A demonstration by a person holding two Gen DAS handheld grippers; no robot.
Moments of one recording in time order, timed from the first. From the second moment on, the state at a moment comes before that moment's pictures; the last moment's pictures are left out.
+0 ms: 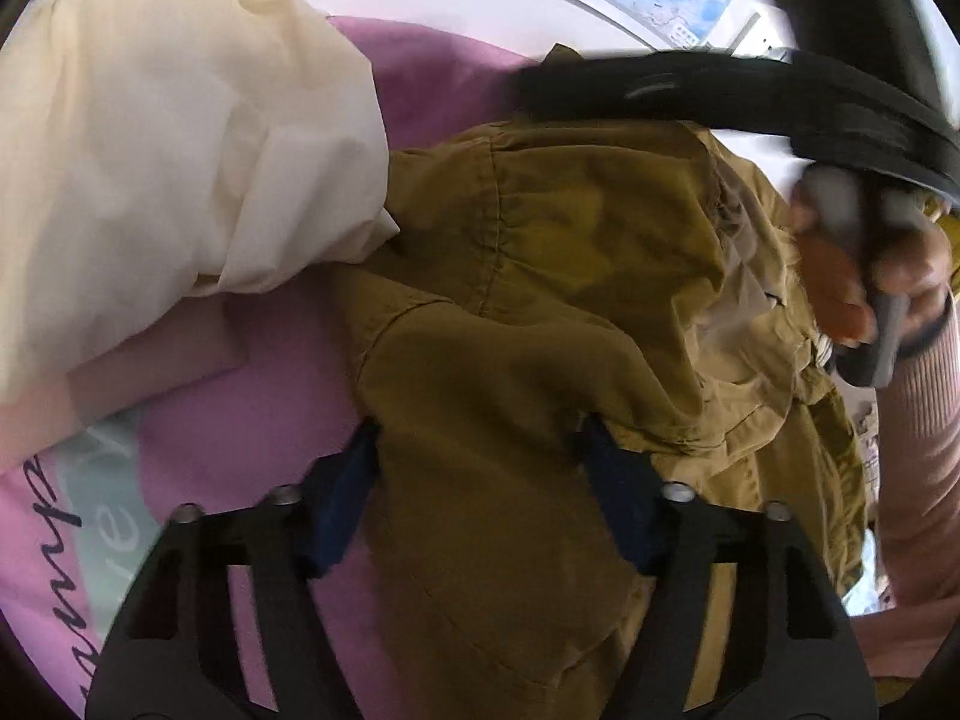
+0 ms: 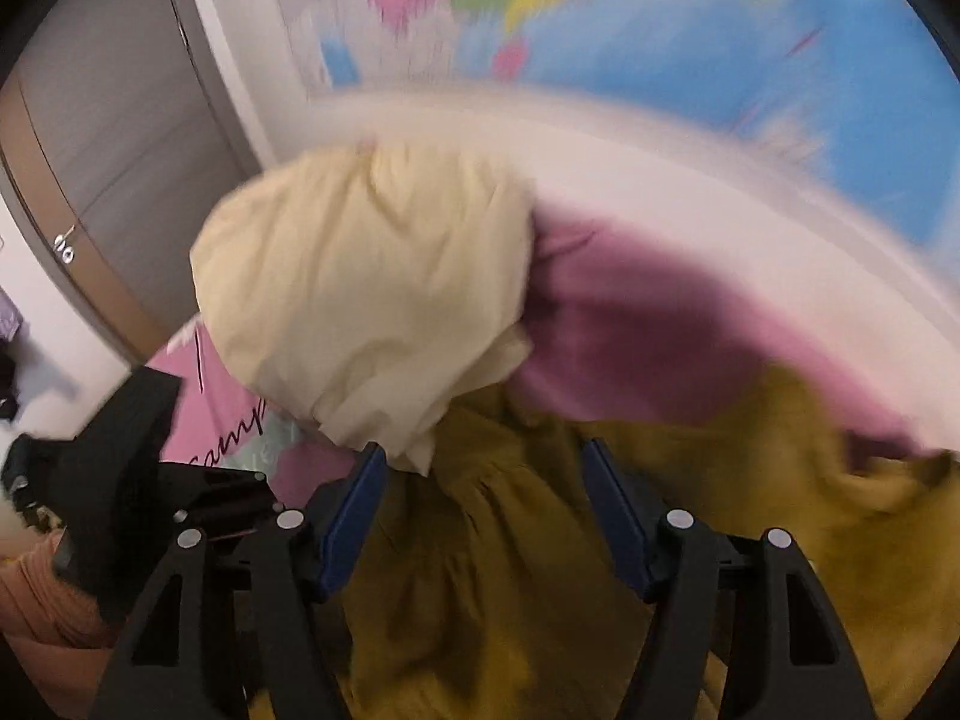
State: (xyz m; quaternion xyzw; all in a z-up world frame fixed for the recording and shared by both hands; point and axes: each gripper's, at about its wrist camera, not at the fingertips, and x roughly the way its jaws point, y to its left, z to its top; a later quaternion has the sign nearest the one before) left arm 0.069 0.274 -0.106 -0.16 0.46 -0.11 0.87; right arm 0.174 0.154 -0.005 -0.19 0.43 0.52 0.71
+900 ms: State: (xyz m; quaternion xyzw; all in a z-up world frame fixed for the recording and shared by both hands) left arm 0.026 0.290 -0.087 -0.13 0.41 -0.07 0.90; right arm 0.207 0.084 -0.001 0.02 0.42 0.54 0.73
